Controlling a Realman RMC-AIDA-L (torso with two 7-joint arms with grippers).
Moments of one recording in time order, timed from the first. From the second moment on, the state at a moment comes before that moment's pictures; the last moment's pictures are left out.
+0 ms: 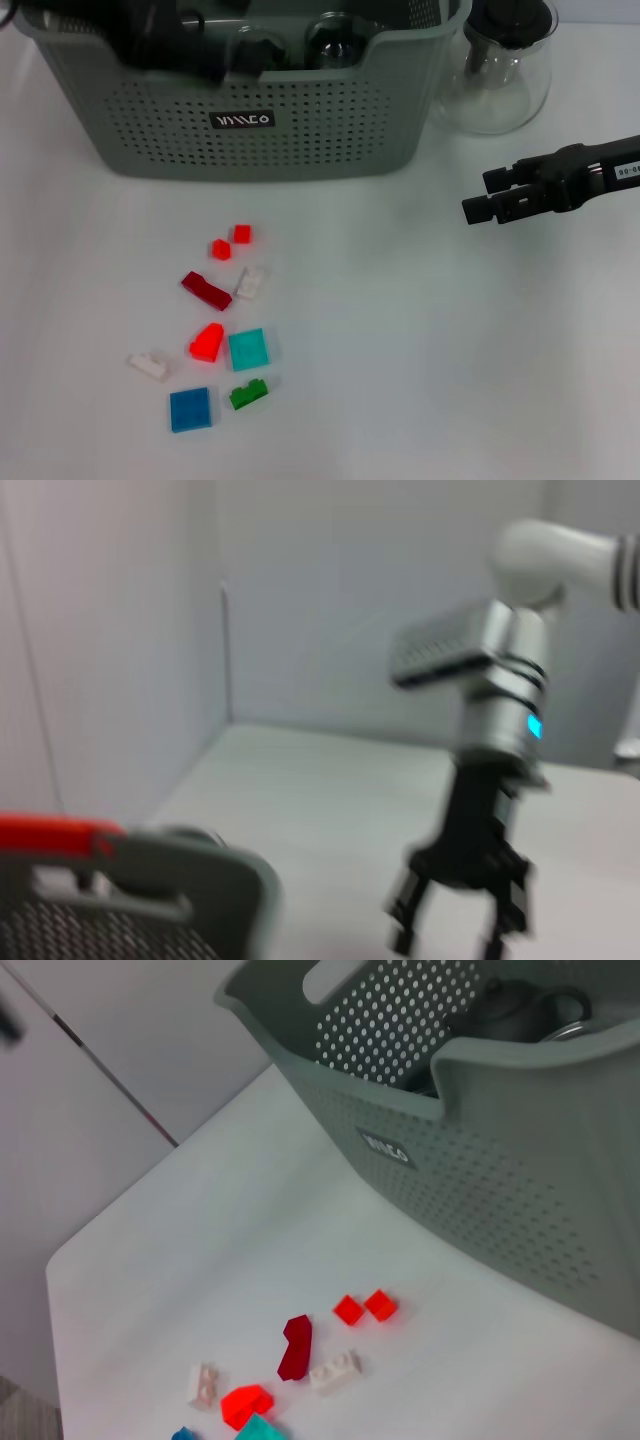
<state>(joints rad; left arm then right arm) -0.71 -2.02 0.70 1.41 2.08 2.00 -1.93 0.72 1.95 -0.77 -0.63 -2.21 -1.65 1.91</state>
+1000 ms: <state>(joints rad) -0.50 -2.17 1.11 1.51 2.75 1.97 -1.78 0.74 1.96 -0.76 -0.63 -2.21 -1.63 1.92</state>
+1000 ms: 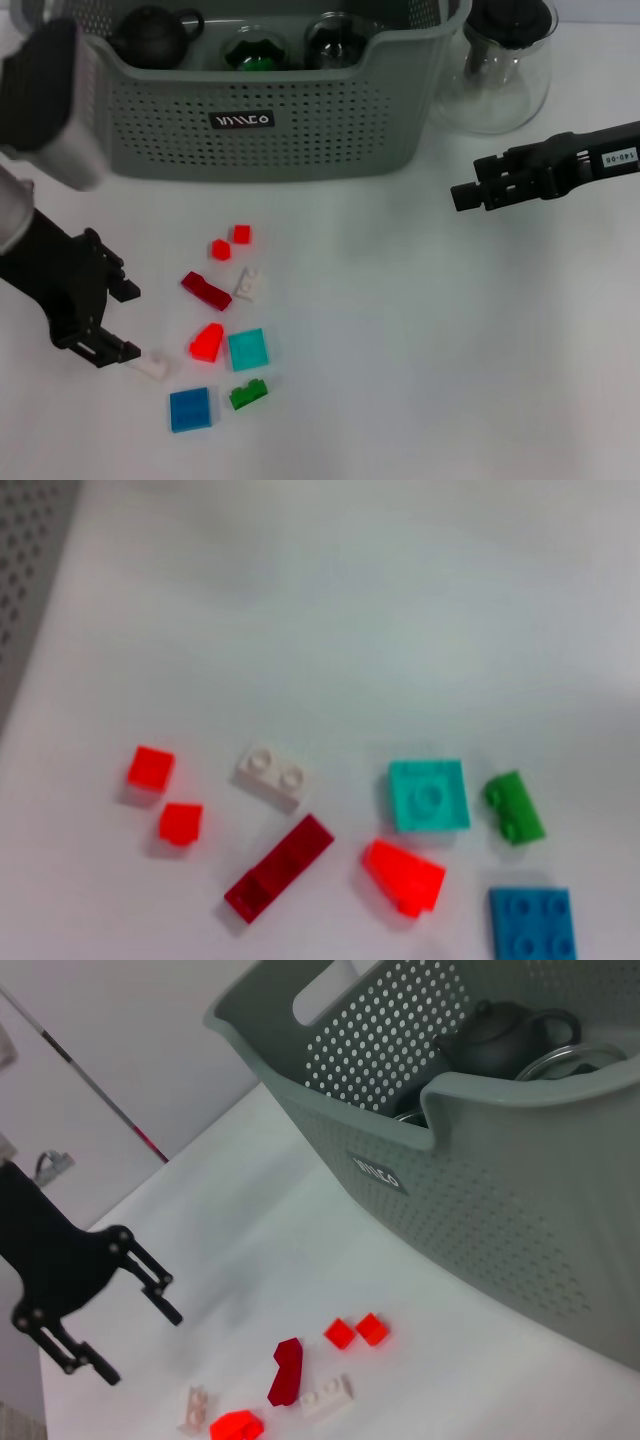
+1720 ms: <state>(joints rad) -0.47 -2.18 1.42 1.44 2.84 1.82 -1.75 0.74 1.98 -0.75 -0.63 -2.21 -1.62 1.92</state>
